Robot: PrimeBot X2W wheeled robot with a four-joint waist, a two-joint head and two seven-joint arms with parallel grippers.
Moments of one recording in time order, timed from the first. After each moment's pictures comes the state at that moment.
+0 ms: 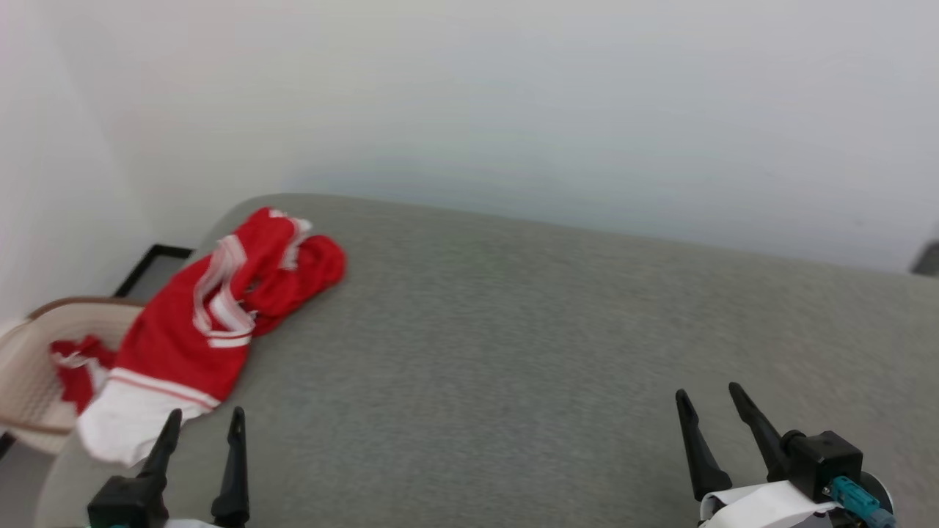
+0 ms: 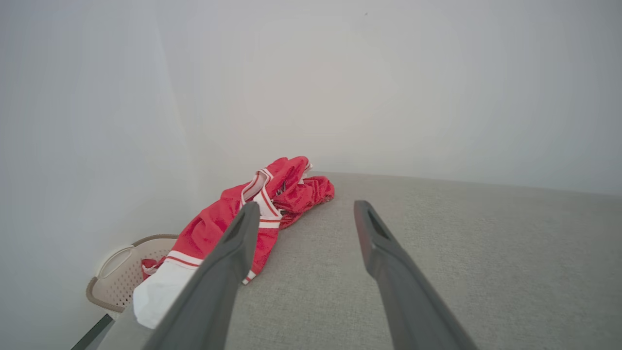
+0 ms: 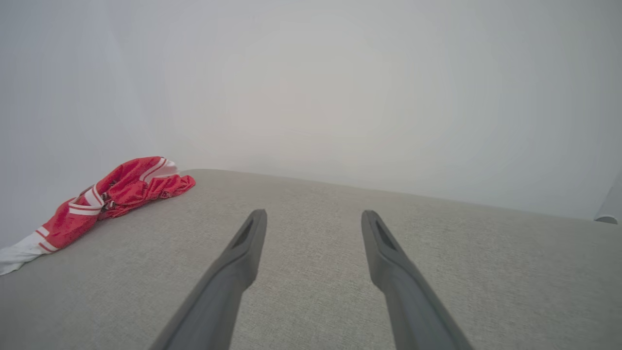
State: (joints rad) left arm 0.10 0.25 0.02 0.05 -0.23 0.00 -0.18; right arm -0.04 -0.05 0.10 0.22 0.18 0.13 -0.19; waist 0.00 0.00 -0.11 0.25
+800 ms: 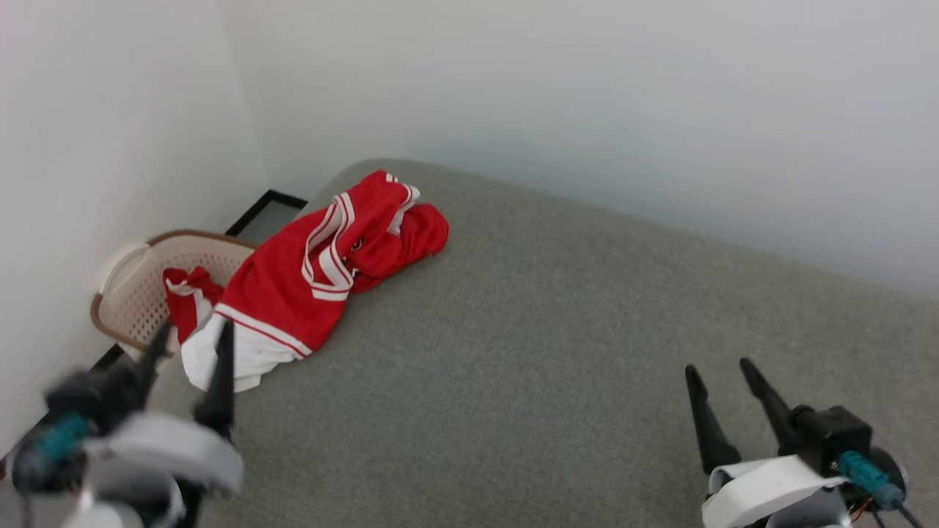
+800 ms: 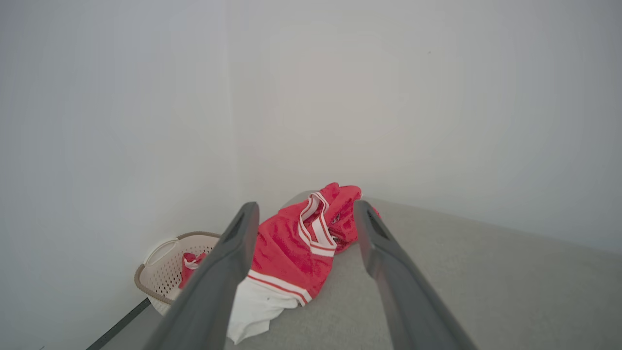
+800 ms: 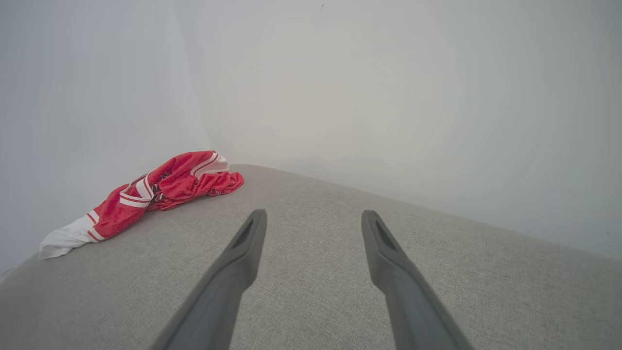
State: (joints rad) left arm -0.05 0.29 0.03 0.01 -0.35 -0.04 -0.02; right arm -0.09 -0.05 0.08 0.24 0.17 0.13 -0.18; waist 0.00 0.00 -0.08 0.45
